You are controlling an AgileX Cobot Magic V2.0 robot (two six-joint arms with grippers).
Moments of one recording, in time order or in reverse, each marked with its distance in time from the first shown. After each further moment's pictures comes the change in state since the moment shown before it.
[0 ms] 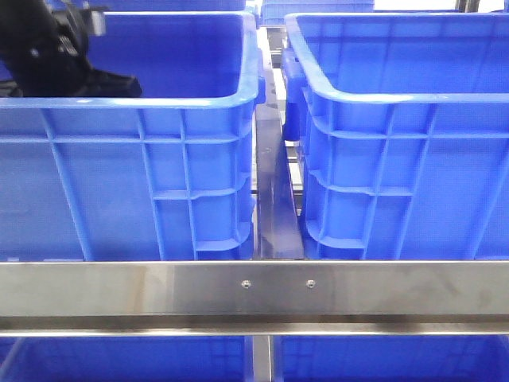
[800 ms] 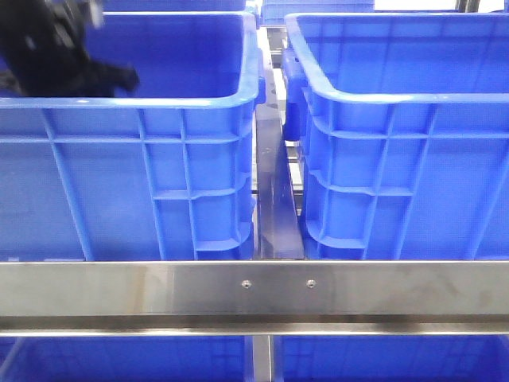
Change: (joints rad) left arm 0.000 -0.085 -0.002 0.000 0.026 0.012; right arm 0.000 0.000 0.000 0.000 0.000 0.000
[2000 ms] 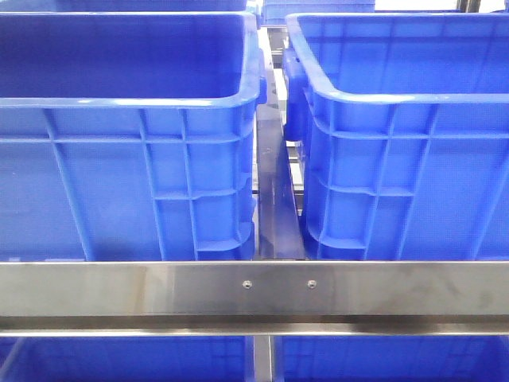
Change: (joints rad) left arm -0.529 -0.486 0.000 0.026 0.144 0.023; right arm 0.000 0.001 -0.347 0.027 0.351 0.000
